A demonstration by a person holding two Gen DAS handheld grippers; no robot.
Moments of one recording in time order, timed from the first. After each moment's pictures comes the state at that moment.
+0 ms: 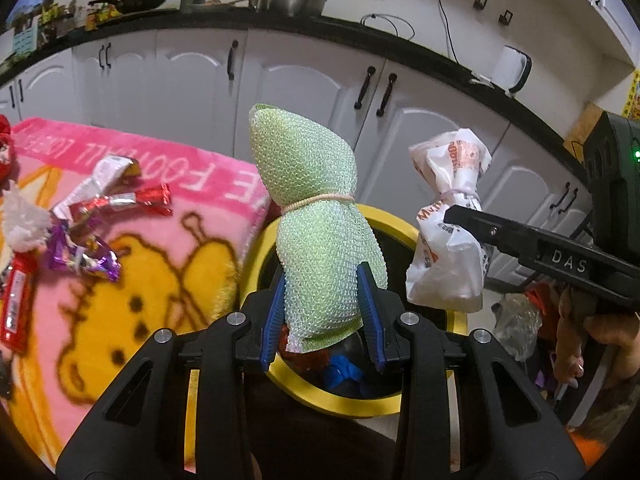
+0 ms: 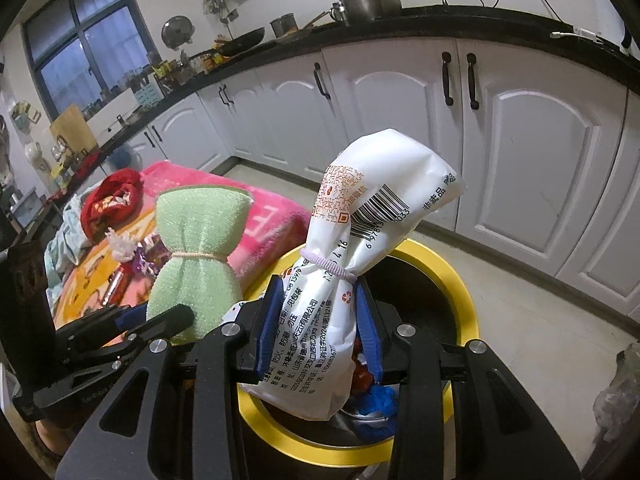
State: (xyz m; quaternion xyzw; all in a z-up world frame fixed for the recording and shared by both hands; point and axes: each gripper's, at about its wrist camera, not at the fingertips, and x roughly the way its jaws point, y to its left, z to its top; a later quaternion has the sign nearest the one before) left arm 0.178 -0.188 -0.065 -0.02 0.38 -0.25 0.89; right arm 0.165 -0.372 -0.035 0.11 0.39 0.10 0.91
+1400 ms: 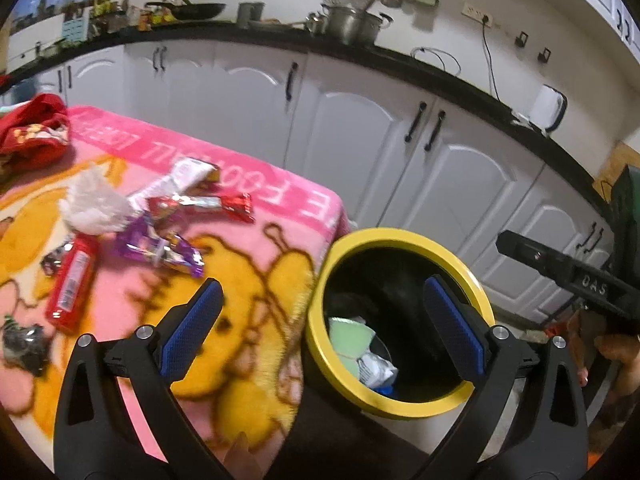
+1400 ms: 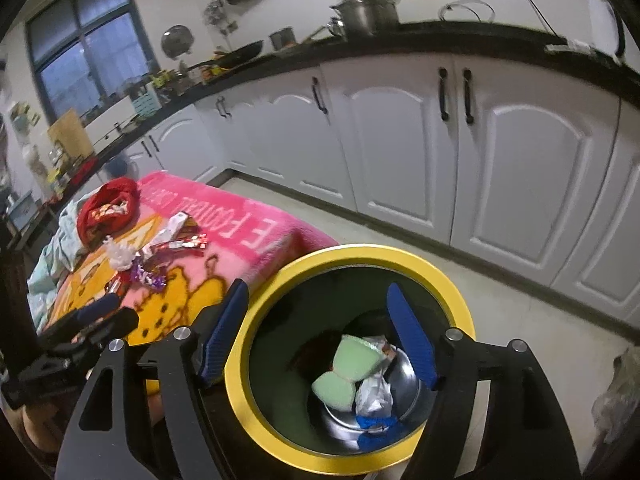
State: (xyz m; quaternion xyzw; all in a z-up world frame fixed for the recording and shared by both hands) left arm 0.163 -0.133 -0.044 -0.06 0.35 -0.16 0.92; right arm 0.156 -0.364 -0.024 0.10 0.36 0.09 0.93
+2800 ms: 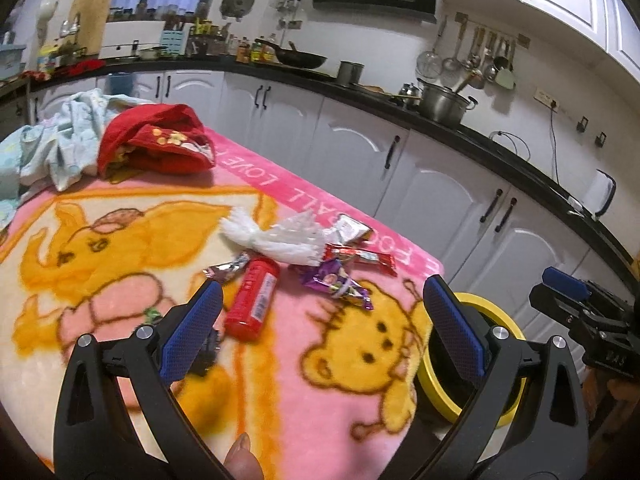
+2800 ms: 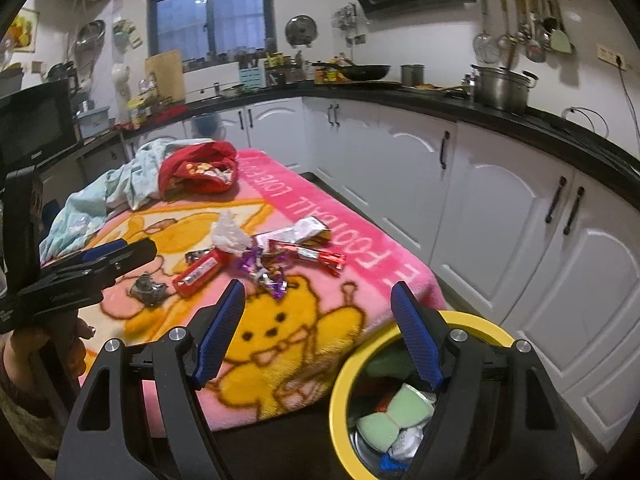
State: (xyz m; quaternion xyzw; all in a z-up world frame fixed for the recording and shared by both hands) left arm 0.115 0.006 -0.012 -0.12 0.27 -0.03 0.95; right arm 0.141 -0.220 0.018 -0.04 0.29 0.23 0.93
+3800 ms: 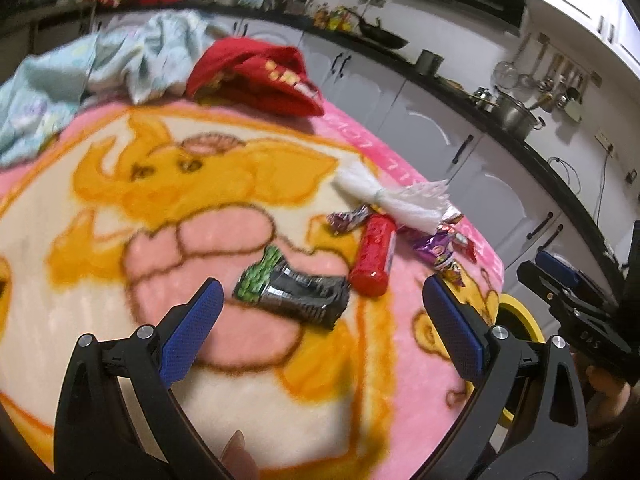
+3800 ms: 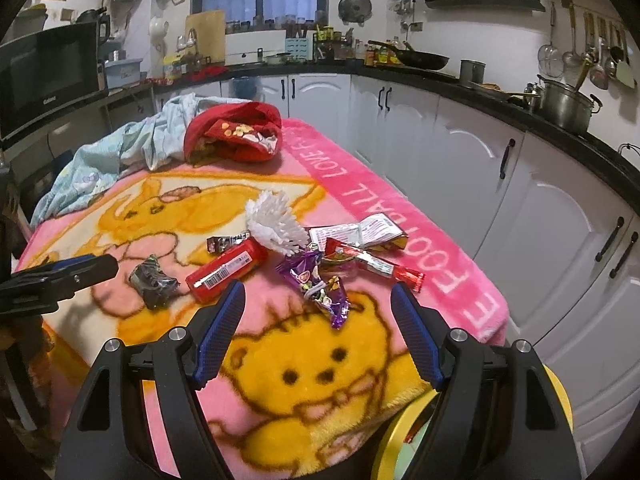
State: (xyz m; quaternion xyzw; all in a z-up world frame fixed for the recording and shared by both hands) left arm 0.092 0.095 -0.059 -0.22 0.33 0.05 0.92; right arm 0.192 -0.127 -0.023 -0.11 0.31 0.29 0.90
